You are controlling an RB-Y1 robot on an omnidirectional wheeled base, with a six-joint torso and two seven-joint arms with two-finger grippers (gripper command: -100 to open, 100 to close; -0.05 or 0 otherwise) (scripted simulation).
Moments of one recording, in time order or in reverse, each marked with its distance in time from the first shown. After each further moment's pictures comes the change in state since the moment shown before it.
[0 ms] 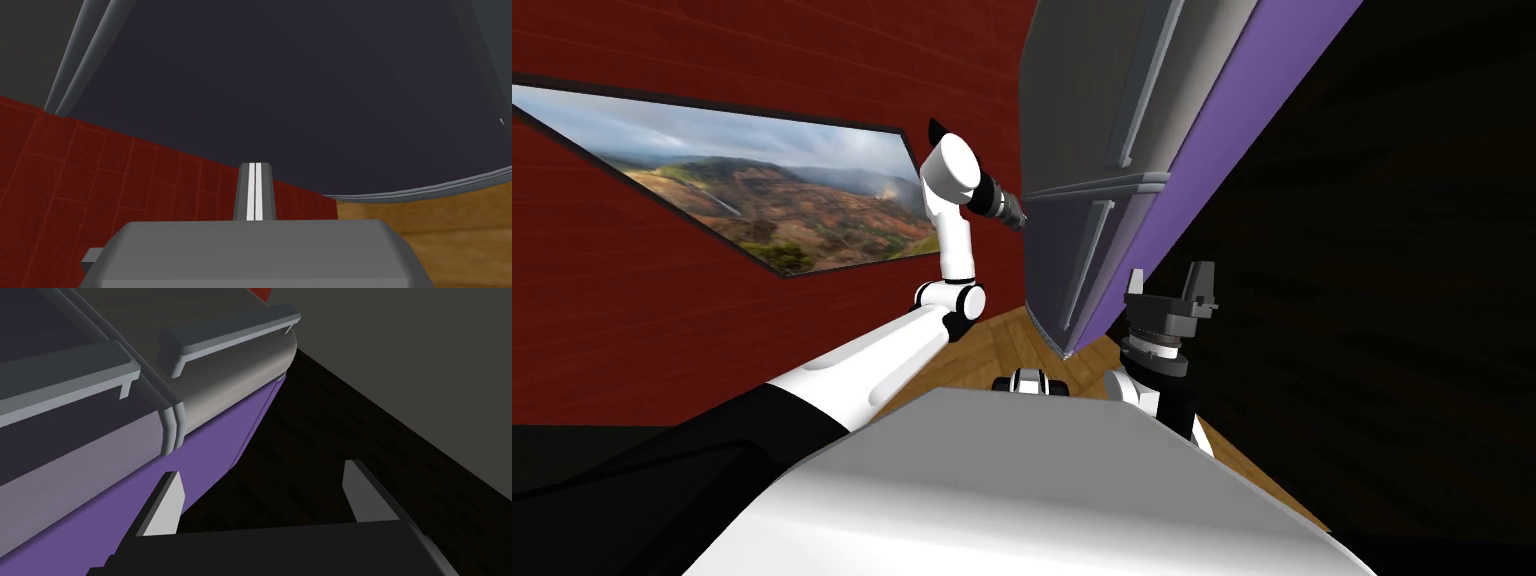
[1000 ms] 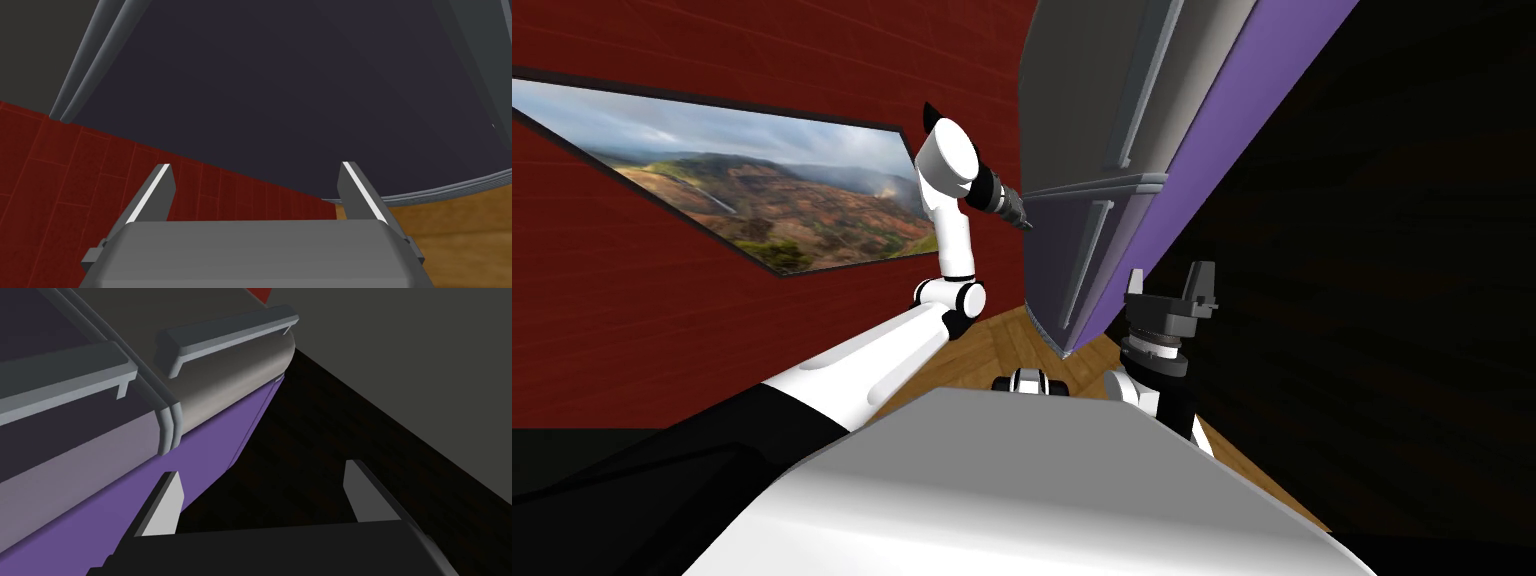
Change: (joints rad) left arm -0.027 0.001 0.002 -0.008 0.001 0.023 0.015; right arm 0.000 0.001 0.001 0.000 0.000 0.000 0.000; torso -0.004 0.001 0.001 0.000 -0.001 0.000
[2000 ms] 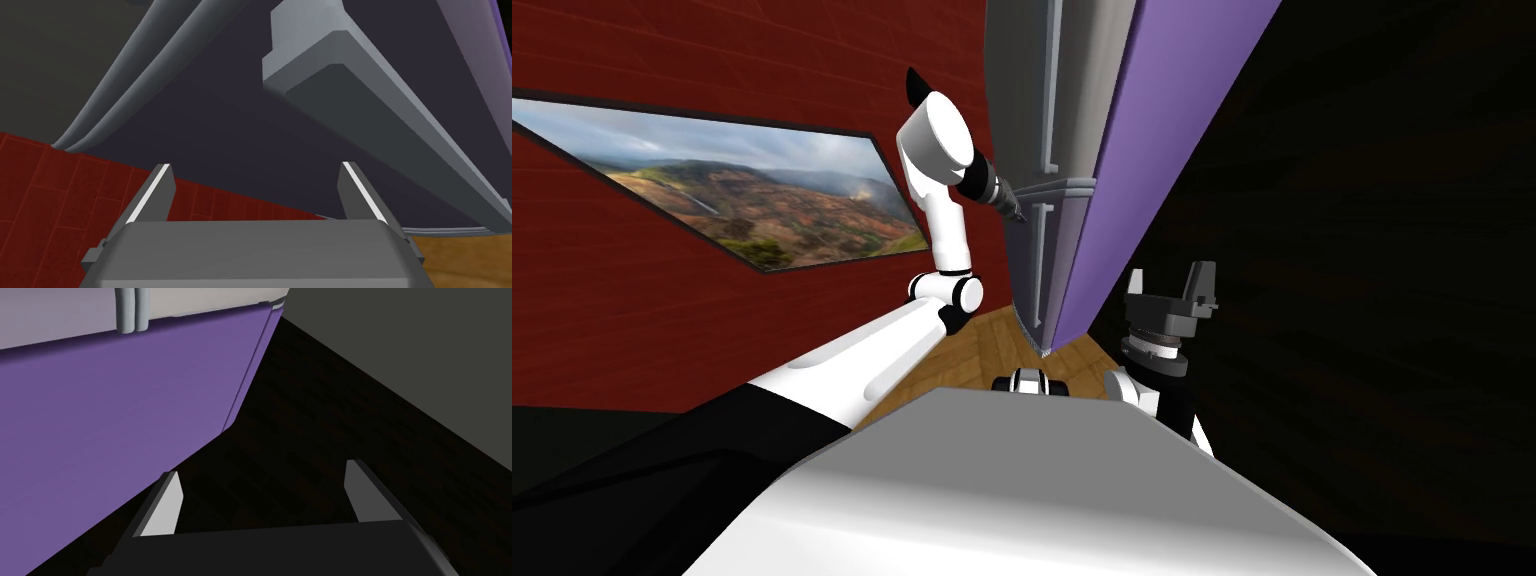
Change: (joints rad) left arm -0.045 0.033 -0.007 -0.002 -0.088 0.021 0.078; right arm 0.000 0.000 0.000 0.000 0.000 0.000 0.000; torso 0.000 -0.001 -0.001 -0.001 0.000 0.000
